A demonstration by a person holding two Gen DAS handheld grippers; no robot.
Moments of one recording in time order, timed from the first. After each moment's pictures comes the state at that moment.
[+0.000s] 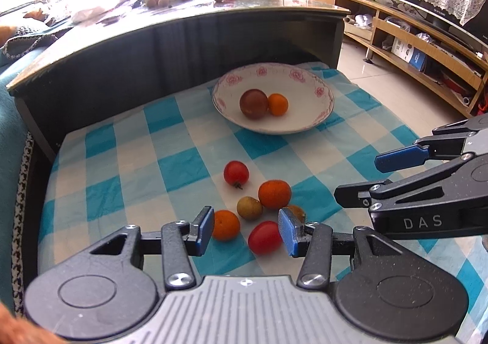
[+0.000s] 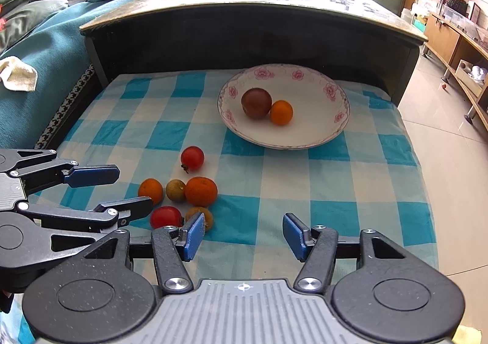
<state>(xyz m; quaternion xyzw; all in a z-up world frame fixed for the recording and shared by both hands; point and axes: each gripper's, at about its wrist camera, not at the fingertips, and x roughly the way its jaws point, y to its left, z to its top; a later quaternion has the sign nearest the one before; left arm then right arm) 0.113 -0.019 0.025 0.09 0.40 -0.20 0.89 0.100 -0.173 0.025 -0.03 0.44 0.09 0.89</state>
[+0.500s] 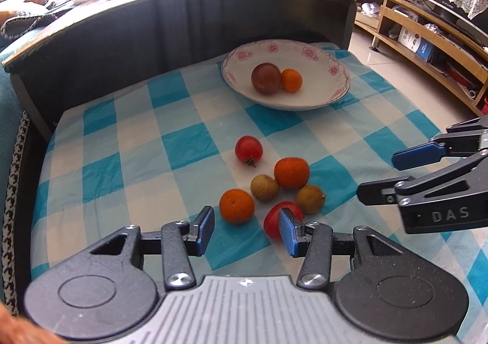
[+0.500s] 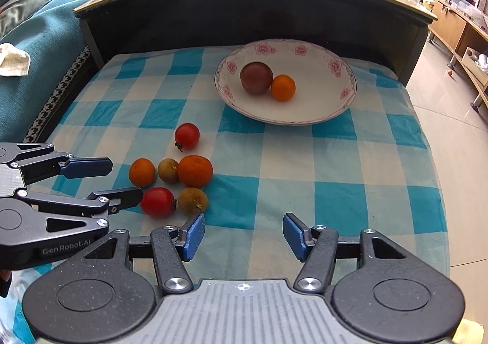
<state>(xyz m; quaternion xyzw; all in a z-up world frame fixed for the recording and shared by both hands) 0.125 -0.008 0.000 0.08 0.43 -0.19 0.88 0.107 -0.177 0.007 -0.03 0.47 0.09 0.88</state>
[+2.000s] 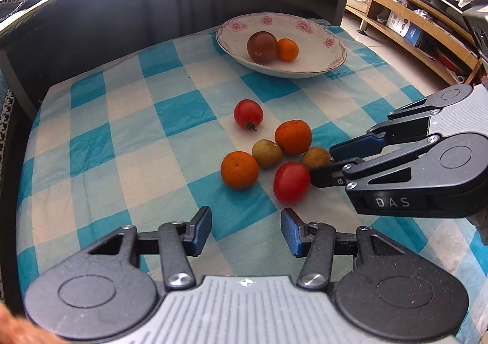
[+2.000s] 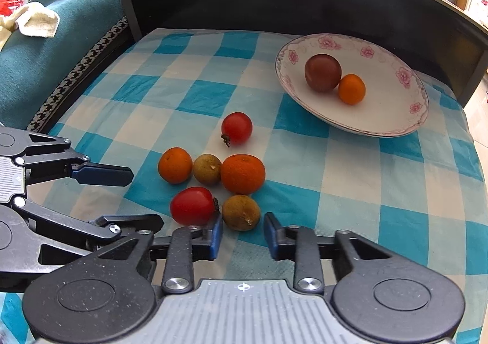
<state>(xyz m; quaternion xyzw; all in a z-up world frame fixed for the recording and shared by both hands) 0.122 0.008 -0.020 0.08 0.45 -0.23 0.86 0.128 -0.140 -0.021 -0.07 0.47 0.17 0.86</state>
